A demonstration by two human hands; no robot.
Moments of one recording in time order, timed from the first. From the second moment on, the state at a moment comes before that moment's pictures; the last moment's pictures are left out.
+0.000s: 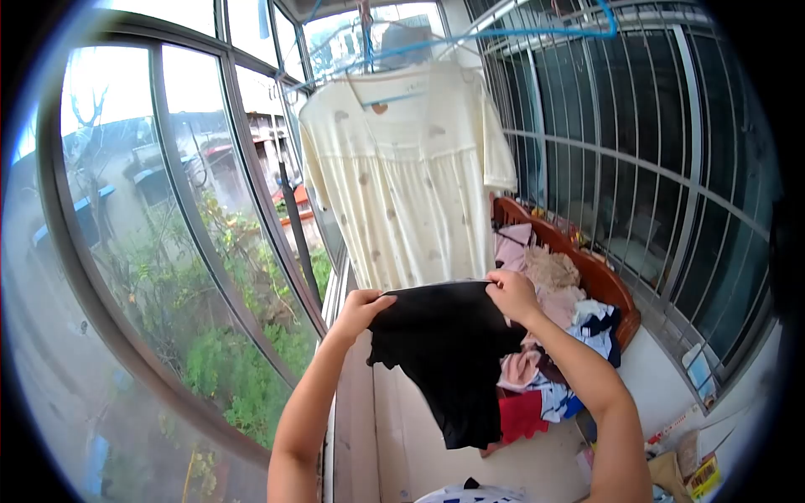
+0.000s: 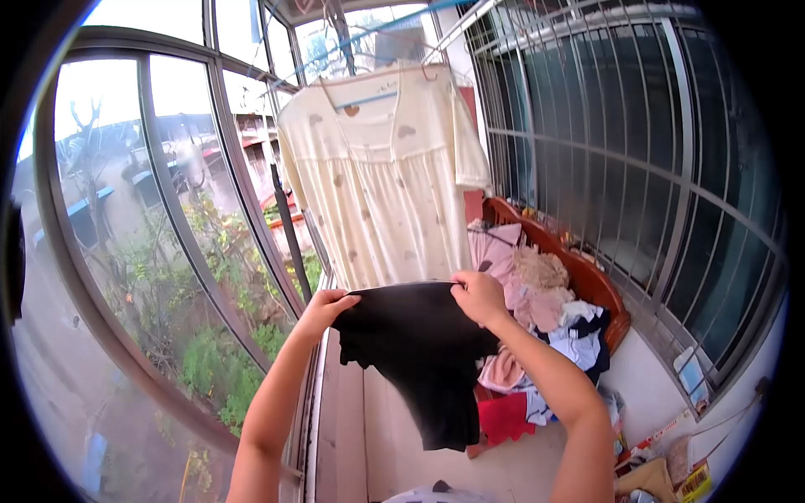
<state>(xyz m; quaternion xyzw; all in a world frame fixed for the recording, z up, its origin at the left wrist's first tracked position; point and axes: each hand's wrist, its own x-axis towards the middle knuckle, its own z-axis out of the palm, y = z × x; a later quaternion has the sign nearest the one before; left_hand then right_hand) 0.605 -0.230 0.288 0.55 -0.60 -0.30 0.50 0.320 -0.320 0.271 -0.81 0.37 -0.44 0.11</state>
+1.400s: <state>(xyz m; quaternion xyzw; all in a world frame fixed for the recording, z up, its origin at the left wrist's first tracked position) 0.593 -0.227 0.339 0.51 -0.47 -0.38 0.61 0.237 -0.329 0.281 -0.63 0.31 -0.67 0.22</state>
